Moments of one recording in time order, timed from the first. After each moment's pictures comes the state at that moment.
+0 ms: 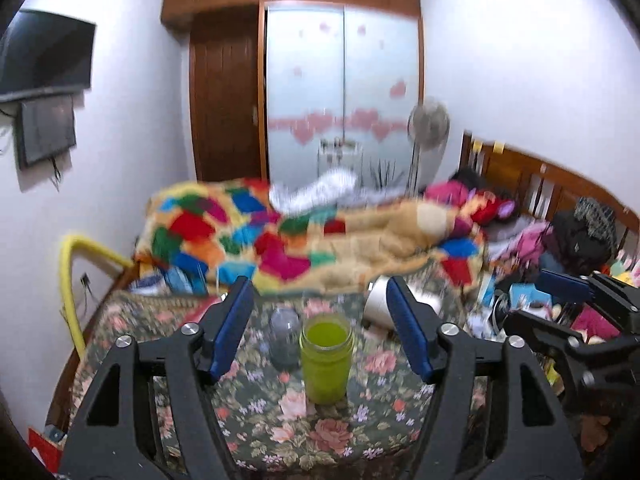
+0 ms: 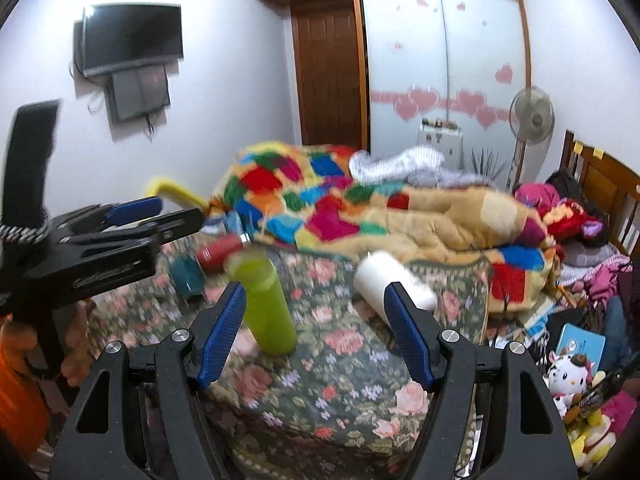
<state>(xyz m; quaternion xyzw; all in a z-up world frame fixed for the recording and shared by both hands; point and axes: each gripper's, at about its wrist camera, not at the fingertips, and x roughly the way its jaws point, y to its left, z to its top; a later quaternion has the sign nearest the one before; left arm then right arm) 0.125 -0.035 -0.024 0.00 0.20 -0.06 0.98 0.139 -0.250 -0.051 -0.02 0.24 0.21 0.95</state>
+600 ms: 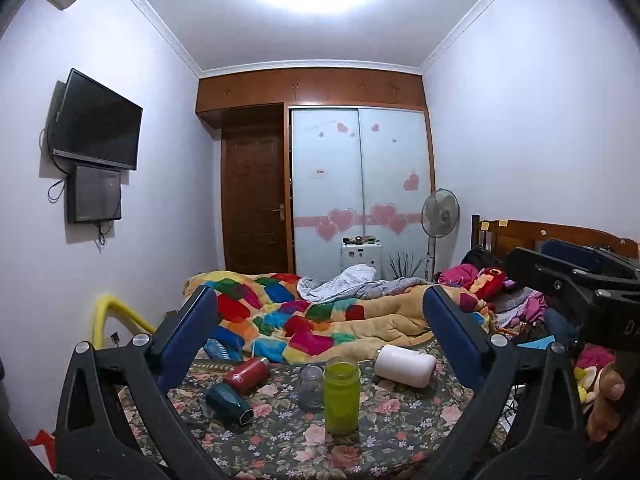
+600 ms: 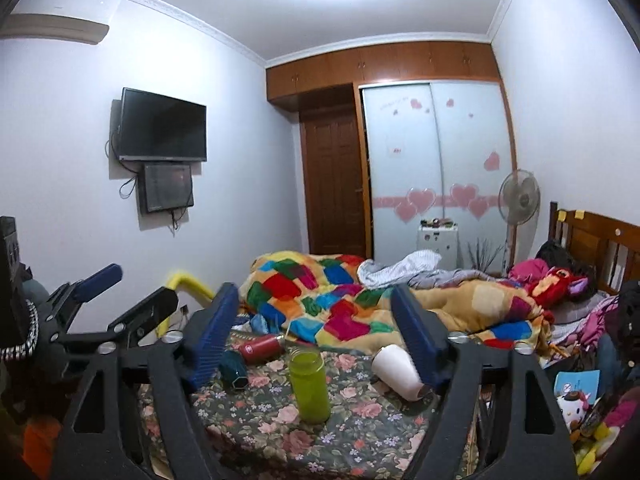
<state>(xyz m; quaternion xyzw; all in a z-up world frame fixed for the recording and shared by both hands) -0.007 -0.025 0.007 0.01 0.03 -0.01 1.00 0.039 -0.241 0.007 0.02 0.07 0.21 0.98</state>
